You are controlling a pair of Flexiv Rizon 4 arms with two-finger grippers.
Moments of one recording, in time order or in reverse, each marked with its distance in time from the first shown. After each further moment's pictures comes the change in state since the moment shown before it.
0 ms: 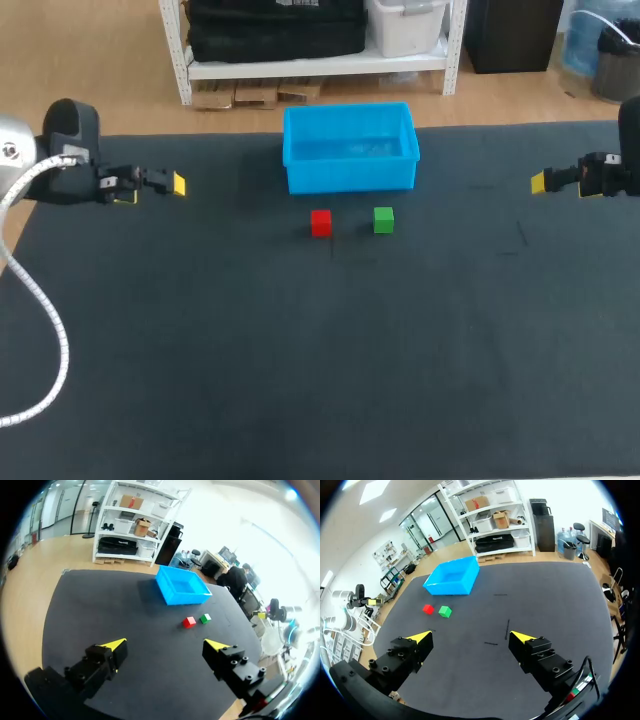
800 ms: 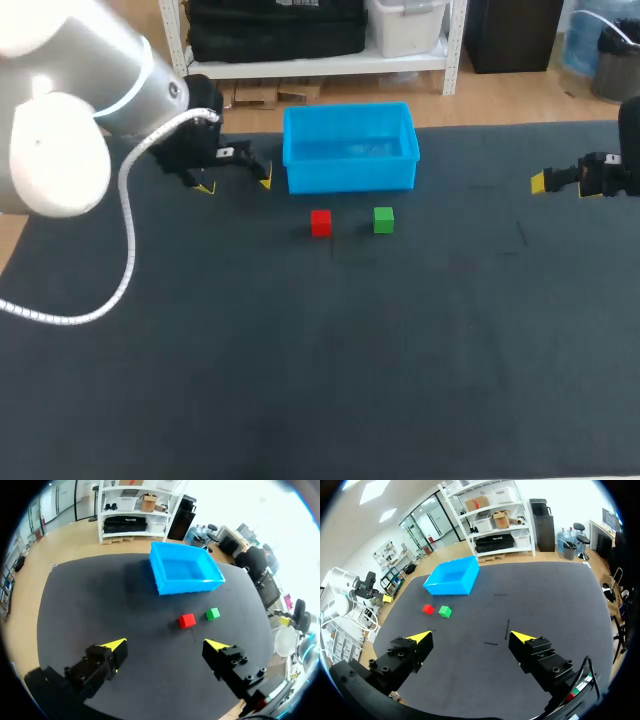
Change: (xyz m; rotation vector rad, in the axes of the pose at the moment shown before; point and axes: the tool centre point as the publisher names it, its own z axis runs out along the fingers) left arm -0.019 -0.053 0.089 -0.188 0.241 -0.041; right arm 0.000 0.000 0.000 0.000 0.000 0.000
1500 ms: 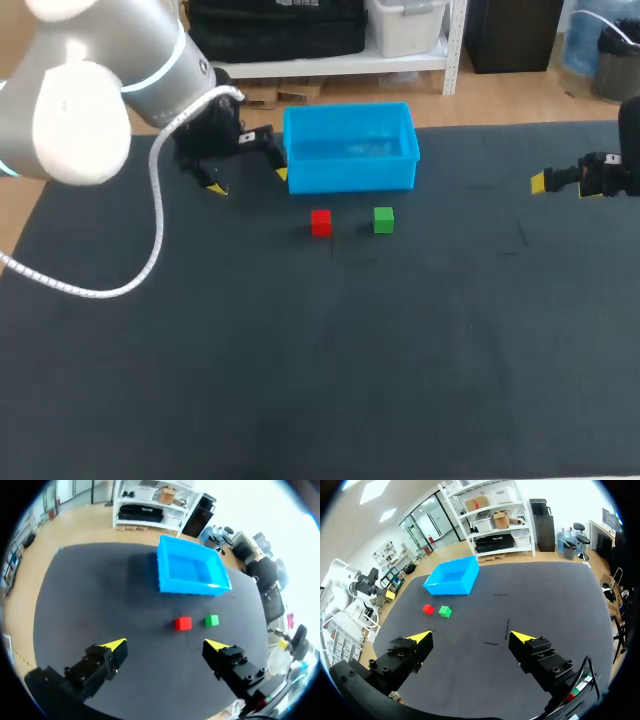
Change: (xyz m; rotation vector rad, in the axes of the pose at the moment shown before) left arm -0.010 -0.017 0.011 -0.029 0.087 -0.192; right arm 0.000 0.000 0.000 0.000 0.000 0.000
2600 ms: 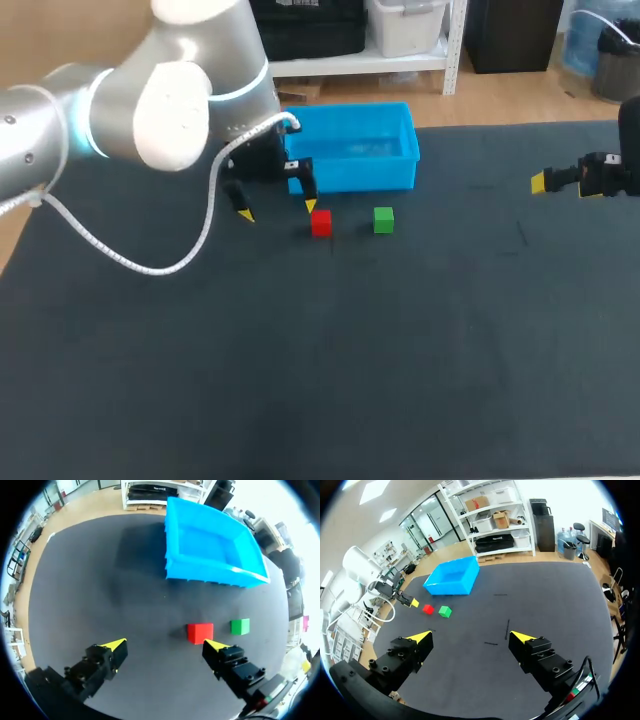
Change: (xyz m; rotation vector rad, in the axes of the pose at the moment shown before) left arm 0.000 -0.002 0.096 -0.160 0.152 -0.015; right arm 0.000 0.000 0.000 0.000 0.000 0.000
